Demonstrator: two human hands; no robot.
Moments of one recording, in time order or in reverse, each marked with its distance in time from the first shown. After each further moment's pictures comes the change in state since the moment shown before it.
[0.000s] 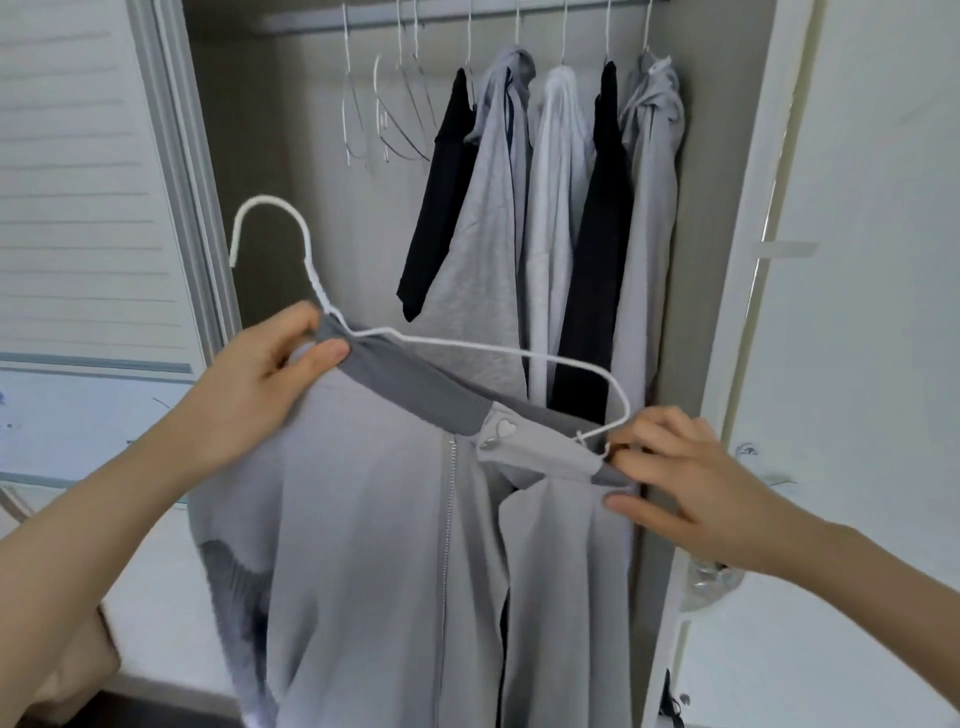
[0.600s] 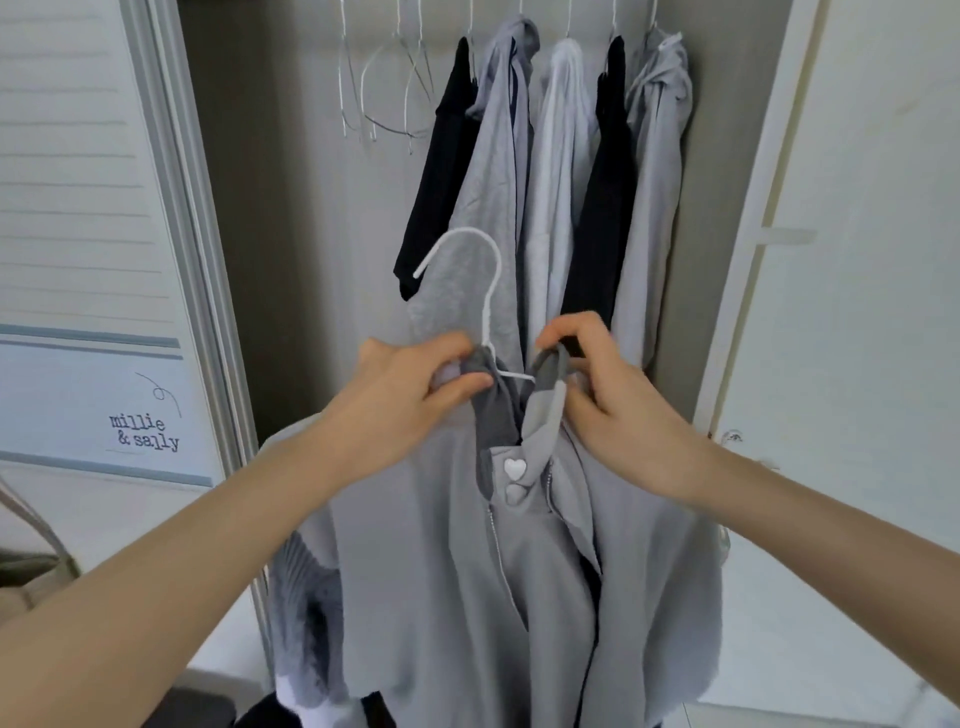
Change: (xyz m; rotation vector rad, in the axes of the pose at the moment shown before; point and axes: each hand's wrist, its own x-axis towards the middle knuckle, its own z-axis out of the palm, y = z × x) left_hand 0.008 0.039 0.077 0.085 -0.109 0.174; right_hand 0.071 -0.055 -0.027 0.740 0.120 0.259
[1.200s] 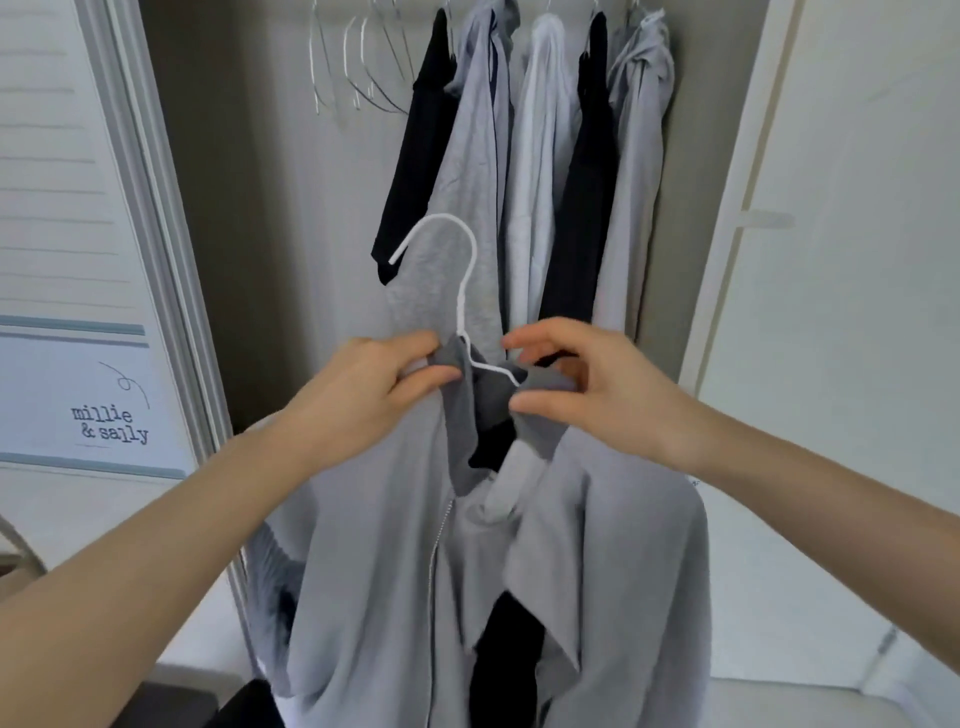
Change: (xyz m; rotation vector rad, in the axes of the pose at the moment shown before) left_hand -0.007 -0.022 0.010 -0.040 0.023 0.087; right_hand 0.004 0.003 -0.009 0.005 -0.021 0.064
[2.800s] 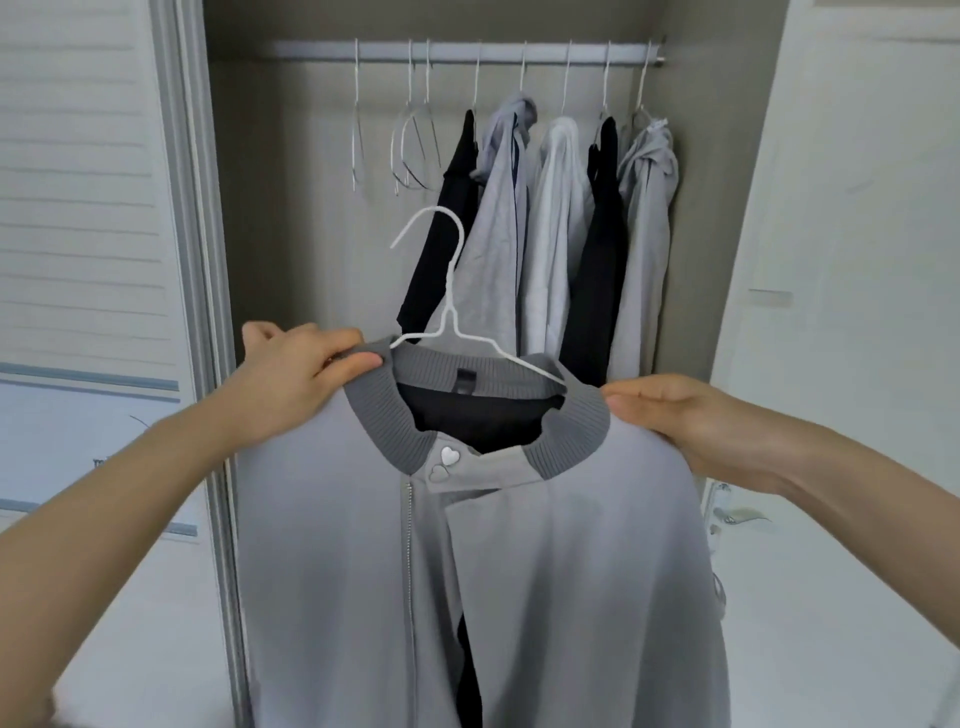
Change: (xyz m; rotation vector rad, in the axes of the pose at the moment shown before) left_hand 0.014 -0.074 -0.068 0.332 0.028 -0.164; right_hand 0.009 0.001 -0.057 0.331 -0.279 0.345
